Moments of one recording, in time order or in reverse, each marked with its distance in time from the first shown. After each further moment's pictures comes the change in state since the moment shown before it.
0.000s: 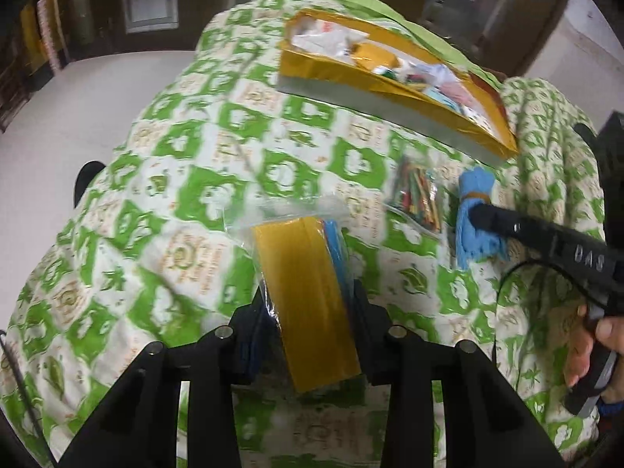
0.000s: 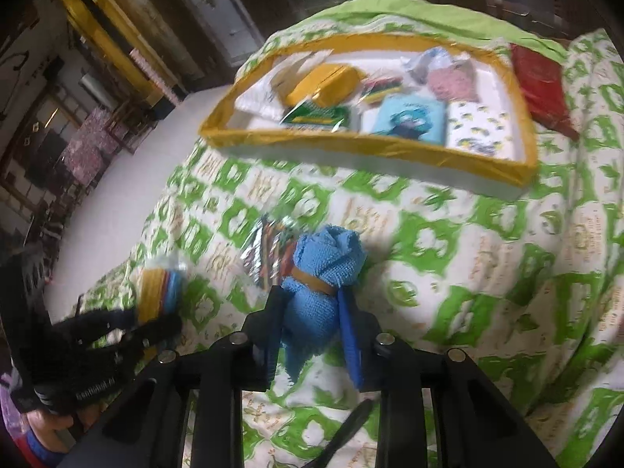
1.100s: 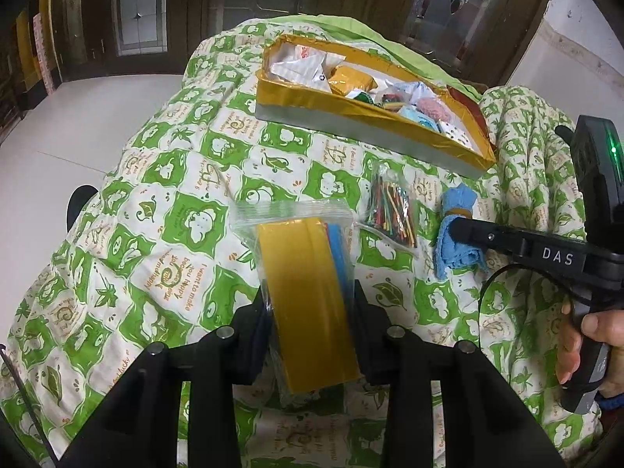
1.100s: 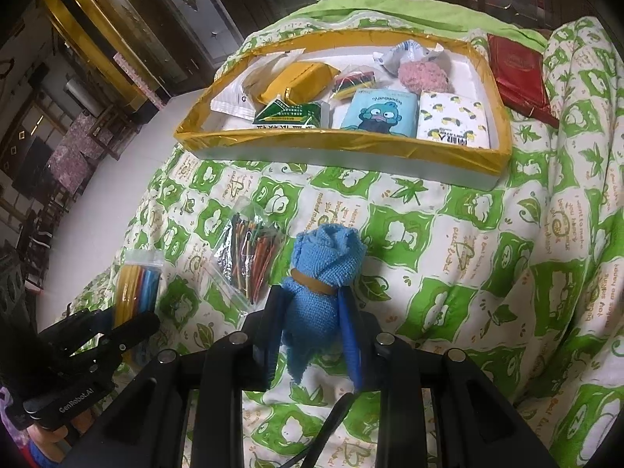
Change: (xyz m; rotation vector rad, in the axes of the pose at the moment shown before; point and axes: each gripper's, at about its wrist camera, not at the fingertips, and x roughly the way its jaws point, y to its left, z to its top) left arm -0.011 -0.010 -0.001 0.030 -0.094 -0.033; right arm 0.000 -0.008 -0.002 0.017 0.013 -0.048
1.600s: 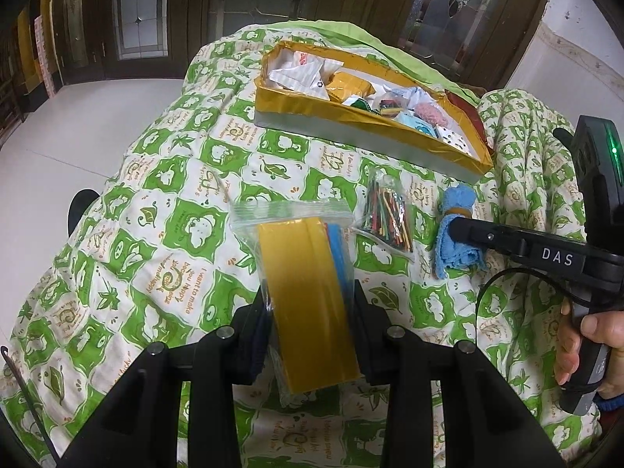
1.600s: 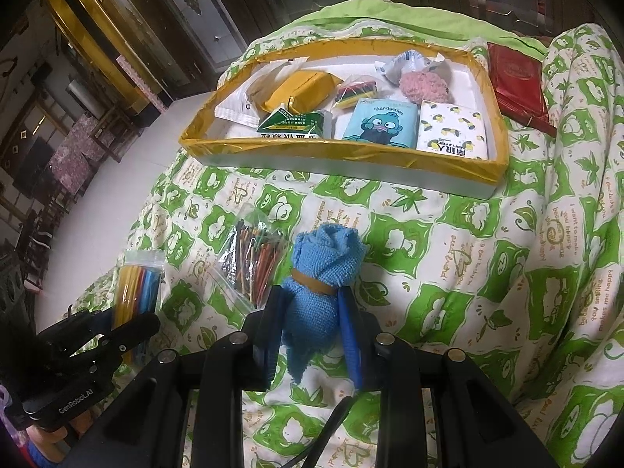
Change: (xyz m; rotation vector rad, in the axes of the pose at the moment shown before) left arm -0.004 -0.003 0.001 0.003 -0.015 0.002; right arm -0.004 0.001 0.001 -0.005 -0.022 0.003
